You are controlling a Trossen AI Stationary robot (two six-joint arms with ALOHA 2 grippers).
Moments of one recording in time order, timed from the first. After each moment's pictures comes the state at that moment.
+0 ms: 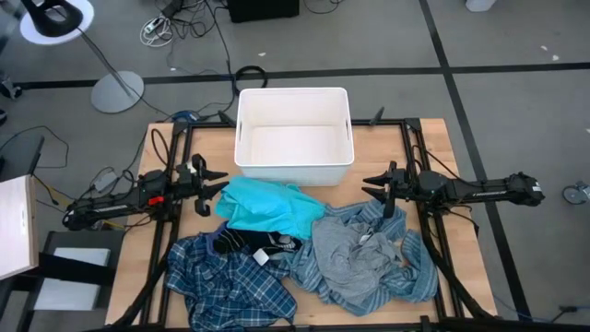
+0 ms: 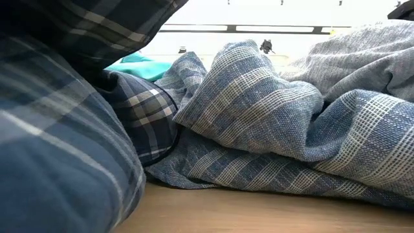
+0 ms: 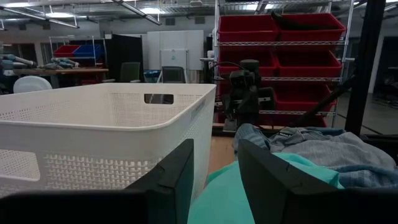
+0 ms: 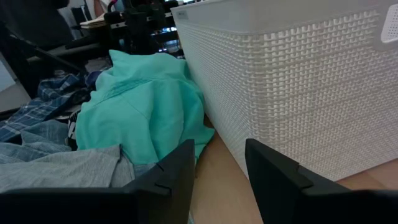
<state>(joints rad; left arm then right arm) 0.16 0.01 0.01 0.17 -0.02 -0.01 -0.01 0.21 0.02 0.08 0.24 0.21</state>
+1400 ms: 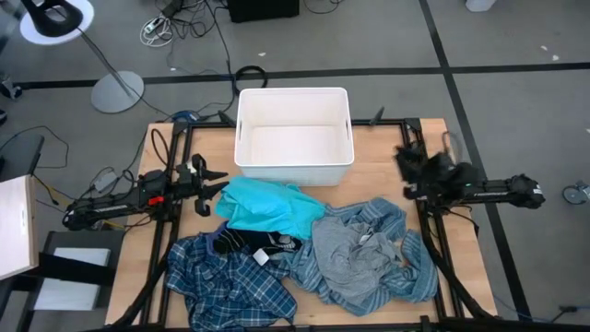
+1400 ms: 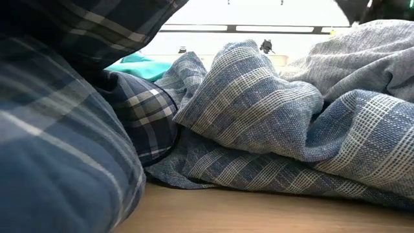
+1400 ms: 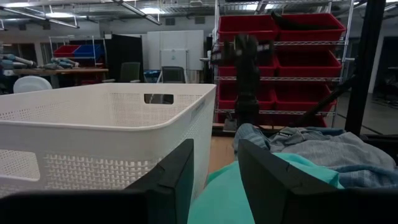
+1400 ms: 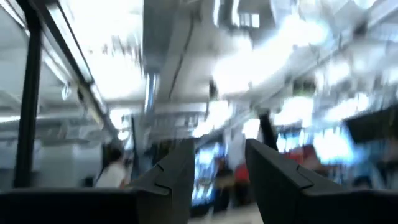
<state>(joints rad) 0.16 0.01 0.01 0.17 -0.02 -0.01 -0.03 0.21 0.10 0.83 0.27 -0.05</state>
